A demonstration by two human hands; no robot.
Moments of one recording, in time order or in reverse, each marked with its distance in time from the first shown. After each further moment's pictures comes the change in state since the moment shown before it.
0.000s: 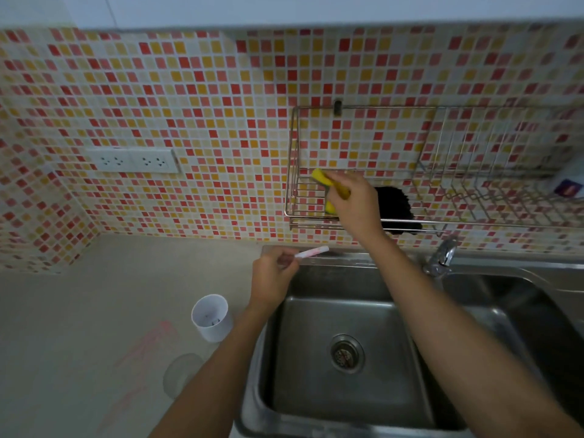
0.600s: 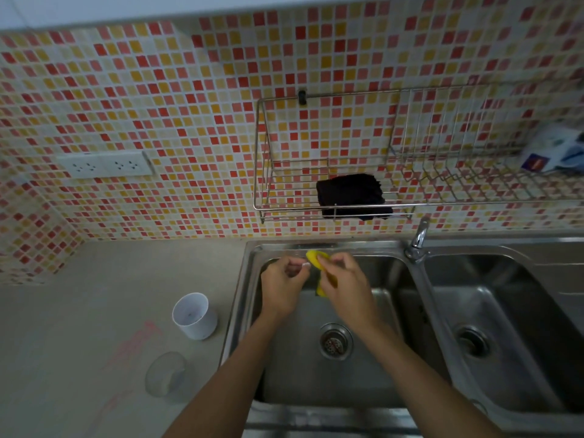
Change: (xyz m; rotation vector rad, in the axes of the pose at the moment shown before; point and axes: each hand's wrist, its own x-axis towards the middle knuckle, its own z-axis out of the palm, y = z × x) left_hand -0.036 0.018 0.060 -0.047 -0.026 0.004; right_hand -0.158 0.067 -0.007 -0.164 -0.121 0.080
